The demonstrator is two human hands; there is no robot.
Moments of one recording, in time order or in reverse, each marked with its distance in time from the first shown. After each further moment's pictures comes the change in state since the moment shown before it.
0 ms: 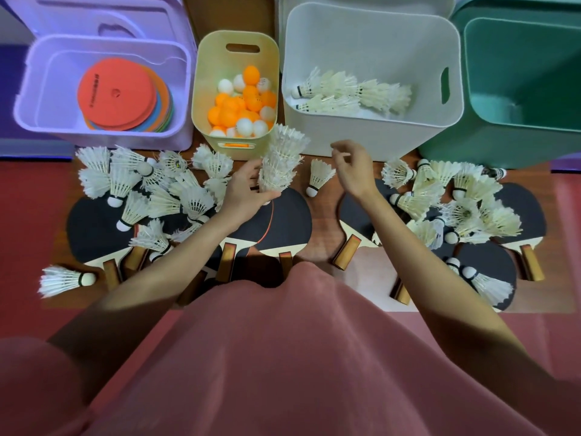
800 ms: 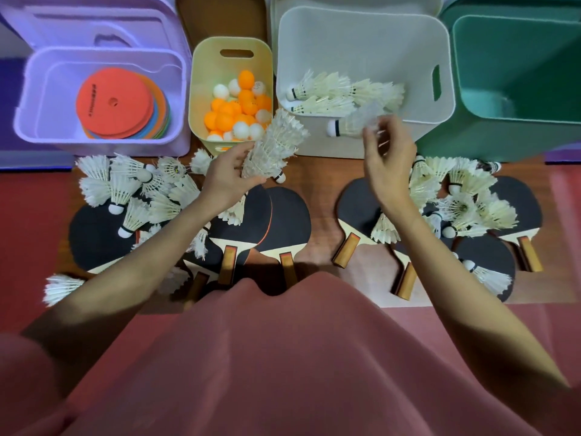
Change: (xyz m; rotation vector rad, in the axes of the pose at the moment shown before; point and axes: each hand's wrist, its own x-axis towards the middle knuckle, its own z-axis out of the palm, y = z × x) left_hand 0.010 0.029 -0.033 0.183 -0.039 0.200; right_hand -0.033 -0.032 -0.053 0.066 0.419 -0.249
